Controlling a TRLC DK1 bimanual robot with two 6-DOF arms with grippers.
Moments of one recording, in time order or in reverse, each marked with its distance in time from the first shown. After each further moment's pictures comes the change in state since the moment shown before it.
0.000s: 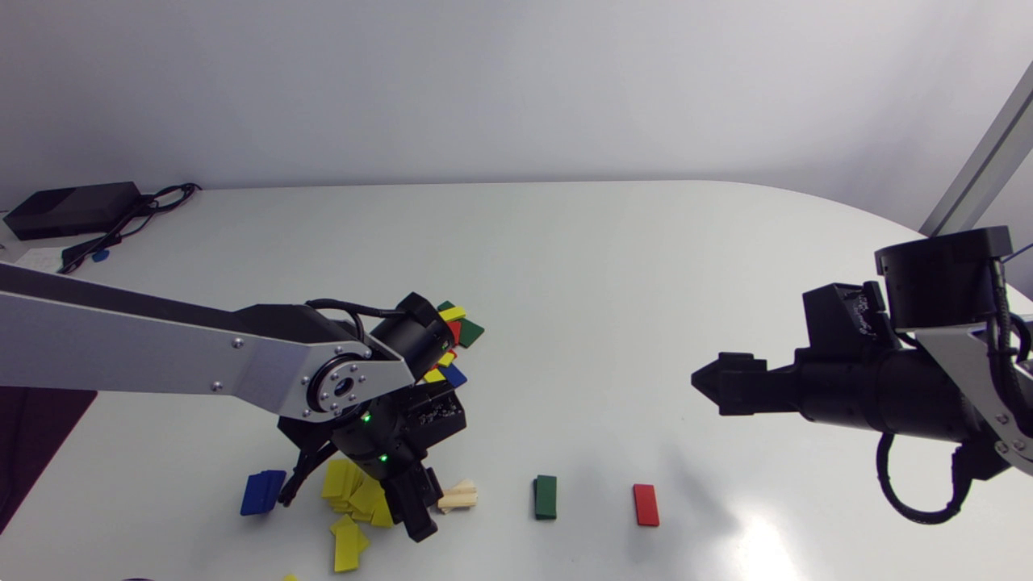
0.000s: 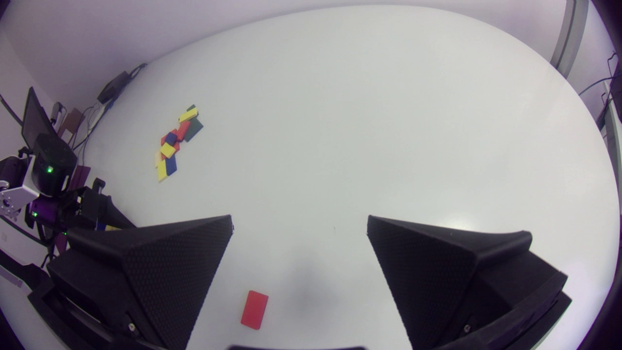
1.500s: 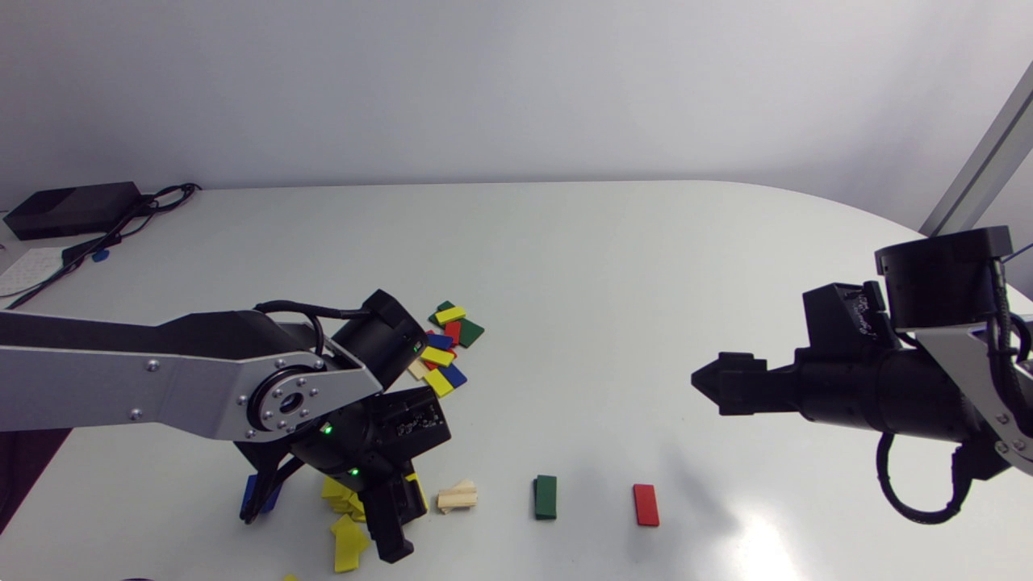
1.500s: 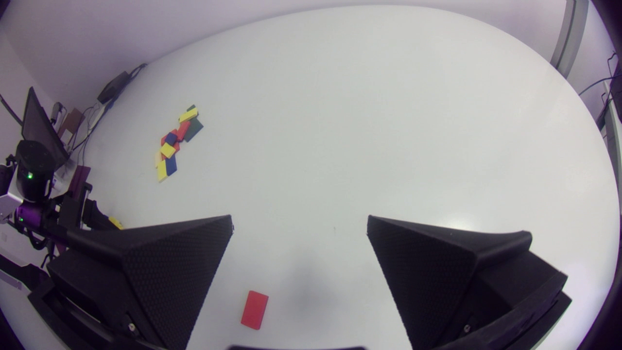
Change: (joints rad) left arm 0.000 -0.148 -0.078 -0.013 0.053 0.072; right arm 0.000 0.000 0.000 0.000 0.000 0.000
